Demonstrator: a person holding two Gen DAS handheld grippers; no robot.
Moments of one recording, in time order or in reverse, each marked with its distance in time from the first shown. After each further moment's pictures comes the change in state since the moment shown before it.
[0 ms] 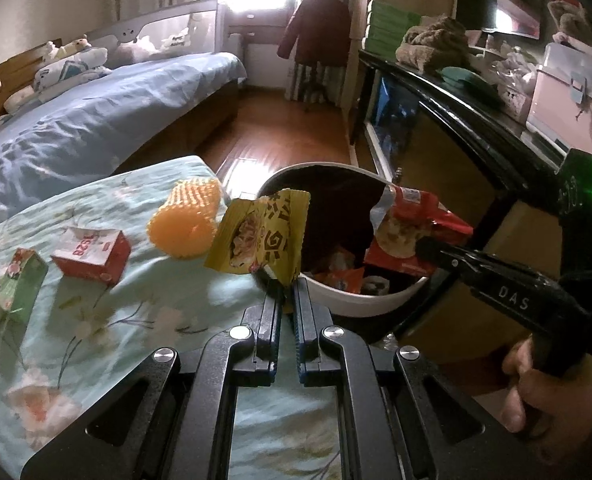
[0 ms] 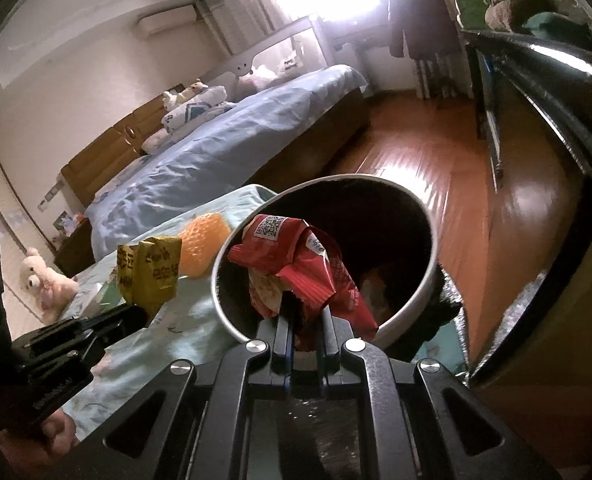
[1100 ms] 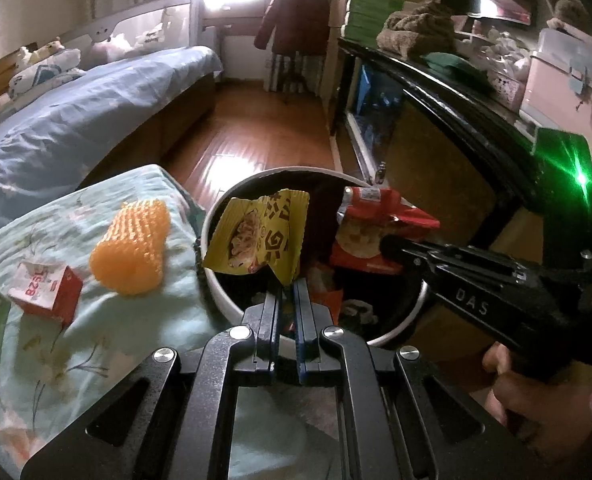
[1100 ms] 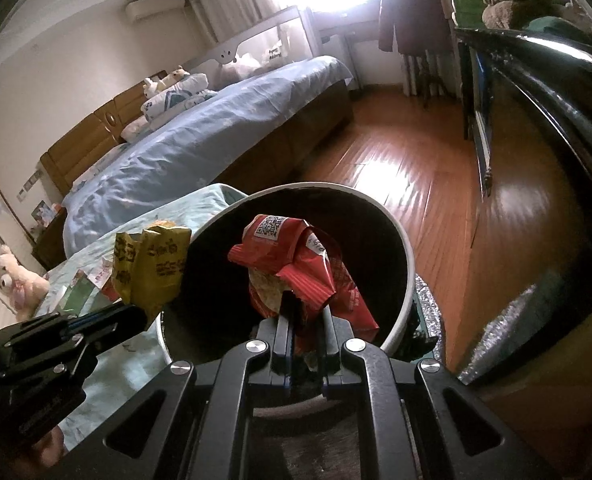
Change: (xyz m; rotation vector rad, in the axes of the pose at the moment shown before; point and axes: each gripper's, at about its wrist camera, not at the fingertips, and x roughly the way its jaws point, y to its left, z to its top) left arm 0.040 -0.024 0.026 0.049 0.037 -0.057; right arm 0.031 -0.016 0.024 -0.021 0.049 -0.075
